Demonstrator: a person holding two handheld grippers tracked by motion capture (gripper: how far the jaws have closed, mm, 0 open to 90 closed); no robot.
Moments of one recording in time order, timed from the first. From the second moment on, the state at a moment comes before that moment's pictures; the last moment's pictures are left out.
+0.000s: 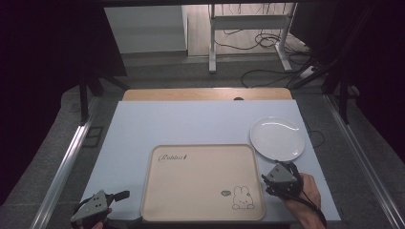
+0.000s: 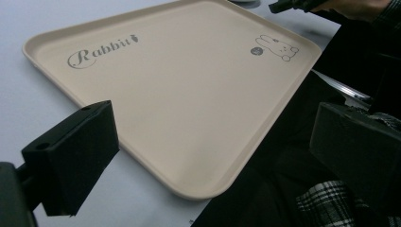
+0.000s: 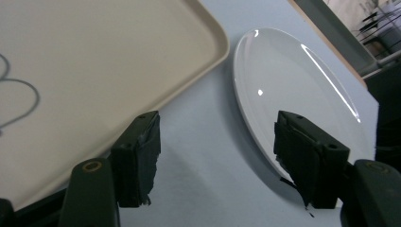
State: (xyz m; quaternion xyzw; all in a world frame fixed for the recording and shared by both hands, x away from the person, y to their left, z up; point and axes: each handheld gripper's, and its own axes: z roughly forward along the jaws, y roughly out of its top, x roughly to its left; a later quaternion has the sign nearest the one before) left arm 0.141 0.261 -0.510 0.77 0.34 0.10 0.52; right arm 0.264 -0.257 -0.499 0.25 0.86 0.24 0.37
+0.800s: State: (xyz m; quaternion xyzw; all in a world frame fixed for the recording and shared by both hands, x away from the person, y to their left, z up) left arm 0.141 0.261 -0.510 0.78 0.34 0.09 0.52; right arm 0.276 -0.251 -0.513 0.19 0.87 0.11 0.45
